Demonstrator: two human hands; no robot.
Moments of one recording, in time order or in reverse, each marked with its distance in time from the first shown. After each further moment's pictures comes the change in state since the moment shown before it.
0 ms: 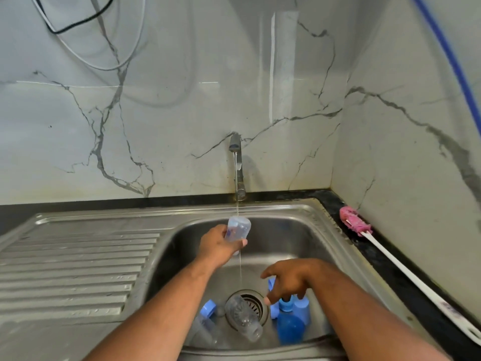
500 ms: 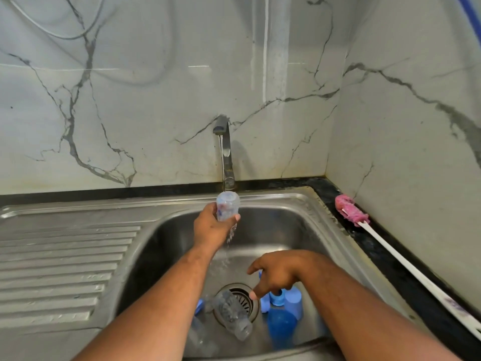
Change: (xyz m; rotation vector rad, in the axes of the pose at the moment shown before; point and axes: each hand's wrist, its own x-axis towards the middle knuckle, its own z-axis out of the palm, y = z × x) left_hand 0.032 0.008 0.032 -0.233 0.177 0.015; right_hand 0.006 -0.002 -0.005 -0.023 -0.014 -0.059
